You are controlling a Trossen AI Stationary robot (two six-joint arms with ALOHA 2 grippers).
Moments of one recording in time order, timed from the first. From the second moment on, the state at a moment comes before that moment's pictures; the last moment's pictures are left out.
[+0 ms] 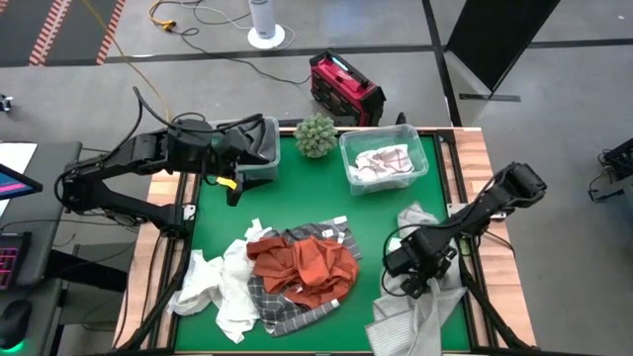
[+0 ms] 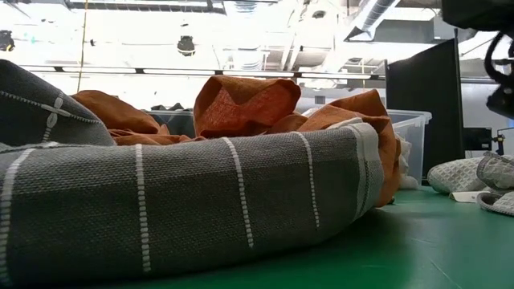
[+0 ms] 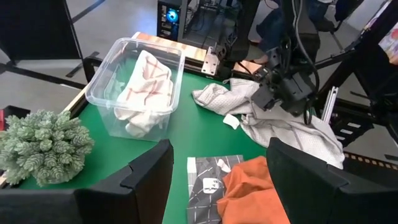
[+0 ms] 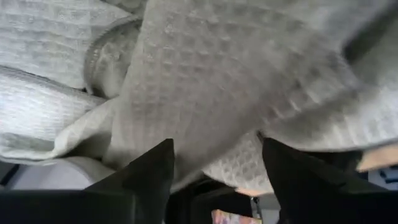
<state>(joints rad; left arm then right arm) 0.12 1.08 1.43 -0.73 0.00 -0.18 0.51 1.53 0.87 -1.01 -0.57 1.29</state>
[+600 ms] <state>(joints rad) 0.12 1.07 1.43 -0.75 0.00 -0.14 0.38 1.50 0.97 -0.71 -0.48 1.23</state>
